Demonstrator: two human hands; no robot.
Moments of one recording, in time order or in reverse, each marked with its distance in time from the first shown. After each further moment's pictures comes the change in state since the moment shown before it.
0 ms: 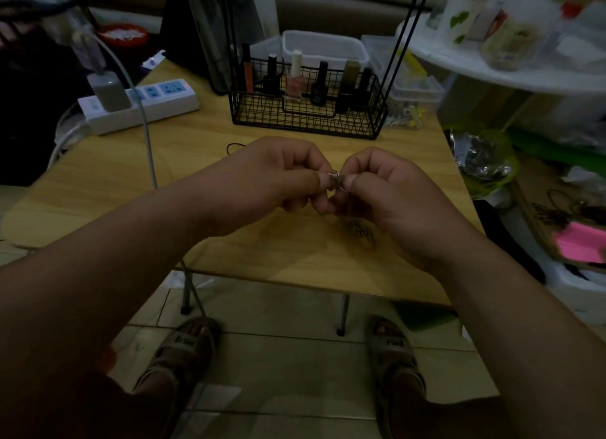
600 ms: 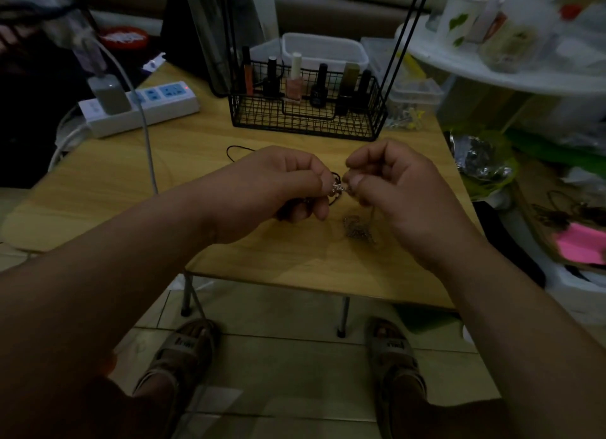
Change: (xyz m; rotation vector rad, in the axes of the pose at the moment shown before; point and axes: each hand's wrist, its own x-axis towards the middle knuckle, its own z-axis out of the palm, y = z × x) left_hand 0.004 0.000 0.007 -0.176 -0.022 -0.127; right_hand 0.001 0.004 -0.006 -0.202 0.186 -0.107
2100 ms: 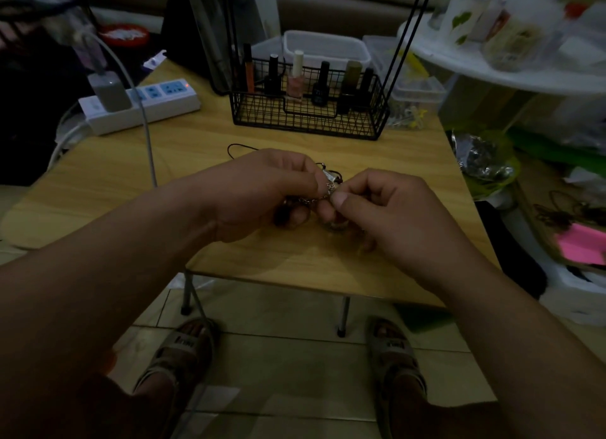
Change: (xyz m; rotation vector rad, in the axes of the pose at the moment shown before) left_hand 0.005 -0.004 -0.002 -0.168 -0.021 -0.123; right_hand -0.017 0.000 0.008 -0.089 -0.086 0.044
